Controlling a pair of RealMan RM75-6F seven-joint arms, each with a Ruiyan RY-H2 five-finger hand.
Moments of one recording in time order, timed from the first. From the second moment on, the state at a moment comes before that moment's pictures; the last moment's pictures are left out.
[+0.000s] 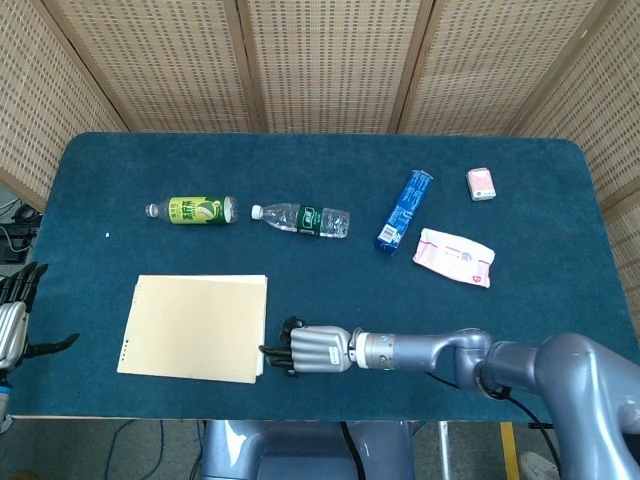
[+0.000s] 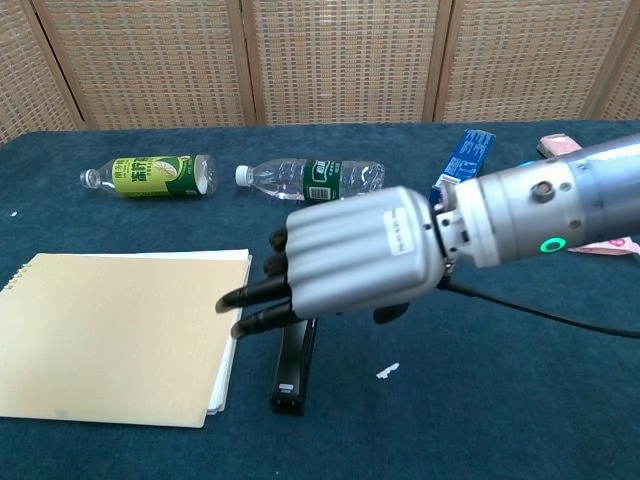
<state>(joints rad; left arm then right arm) -0.16 -1.09 -0.10 -1.68 1.24 1.30 0.03 1.20 -1.46 -0.14 -1.31 -2.04 0.96 -0.31</state>
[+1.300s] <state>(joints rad) -0.56 -1.33 0.01 -1.25 1.97 1.27 -0.09 0.34 -1.19 -0.06 -1.59 -1.45 1.49 -0.21</state>
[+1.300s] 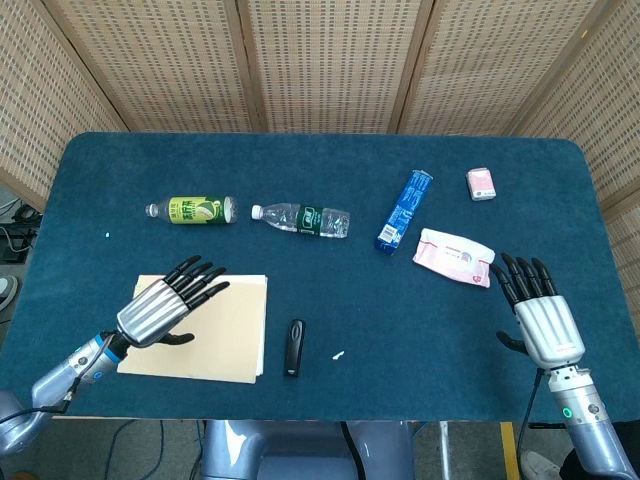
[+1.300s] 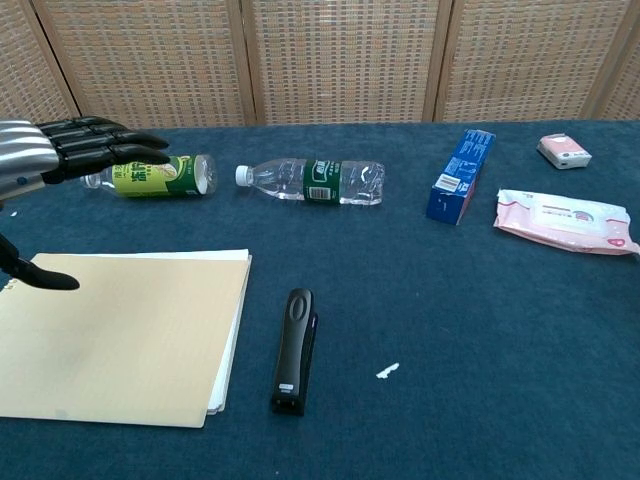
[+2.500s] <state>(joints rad) -1.10 -1.73 0.26 -0.60 2.33 1.41 -0.31 0.27 -1.21 0.03 -1.51 -1.45 1.41 -0.13</state>
